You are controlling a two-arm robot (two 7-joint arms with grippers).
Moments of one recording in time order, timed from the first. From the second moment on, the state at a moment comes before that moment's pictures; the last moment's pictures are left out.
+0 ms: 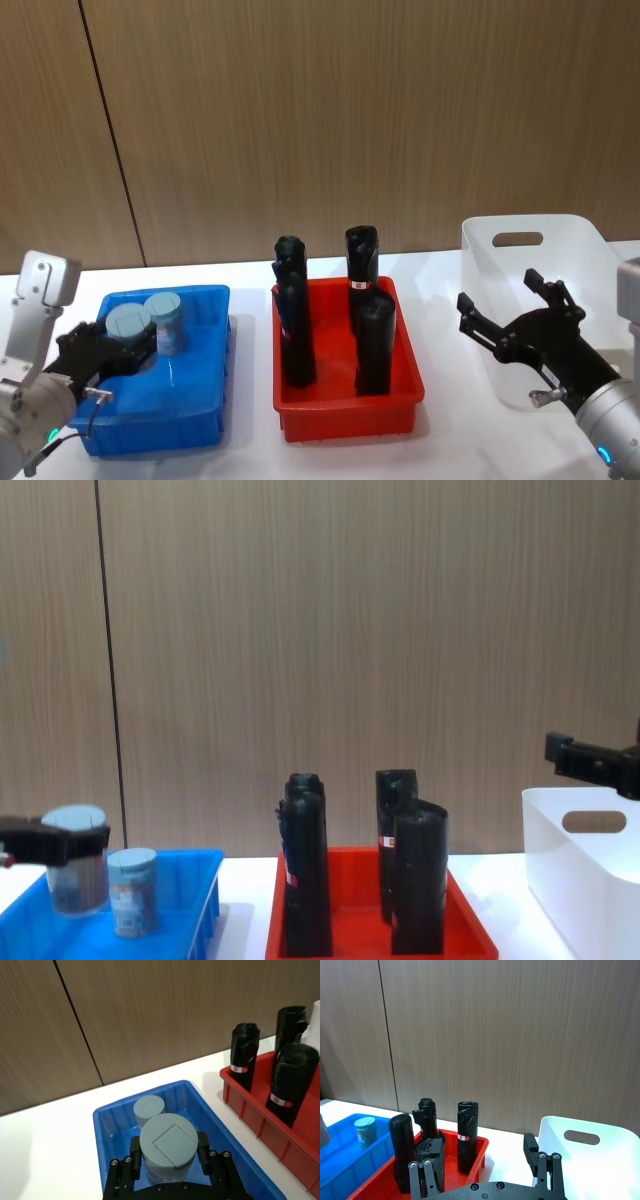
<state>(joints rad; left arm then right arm) -0.27 0.50 0.27 -1.43 -0.45 0.26 -0.10 -0.01 0.34 -0.23 -1.77 0.29 0.03 0.07</state>
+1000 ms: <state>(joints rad) -0.19 0.62 0.23 -1.61 -0.48 0.12 -0.43 -0.01 0.34 -0.23 -1.77 0.29 0.03 0.07</state>
